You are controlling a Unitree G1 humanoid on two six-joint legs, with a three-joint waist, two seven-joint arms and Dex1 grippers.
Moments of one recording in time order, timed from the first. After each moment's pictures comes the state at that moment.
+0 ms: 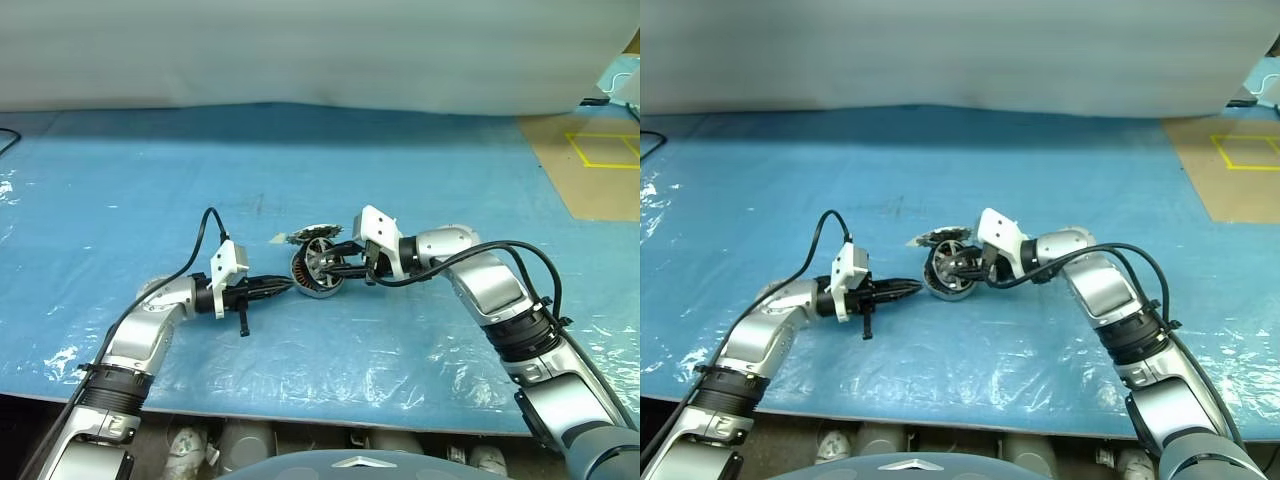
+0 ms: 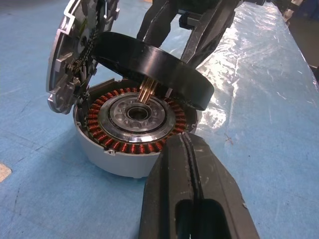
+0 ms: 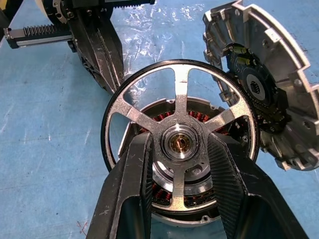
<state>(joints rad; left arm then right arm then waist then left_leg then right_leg) -0.23 0.49 -0.10 0.06 -0.37 0.13 -1.17 -0.56 -0.53 0.34 -0.06 0.16 0.47 1.06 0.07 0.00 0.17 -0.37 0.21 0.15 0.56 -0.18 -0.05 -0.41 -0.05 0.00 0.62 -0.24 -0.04</state>
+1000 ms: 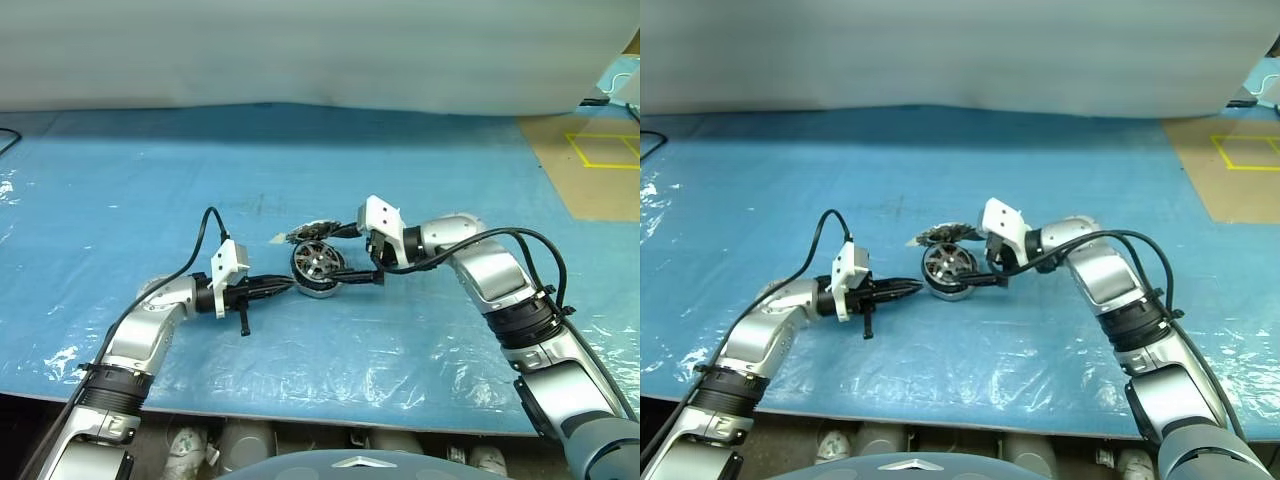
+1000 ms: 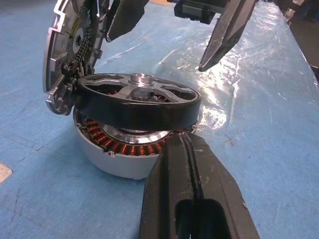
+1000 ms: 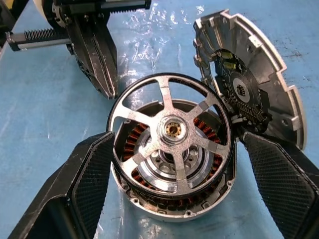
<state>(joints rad) -0.23 0.49 -0.10 0.05 -0.37 0.14 -1.16 -0.61 -0.53 0.31 -0.04 0.21 0.52 1.13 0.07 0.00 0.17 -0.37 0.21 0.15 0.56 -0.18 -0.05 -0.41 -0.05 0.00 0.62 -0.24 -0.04</state>
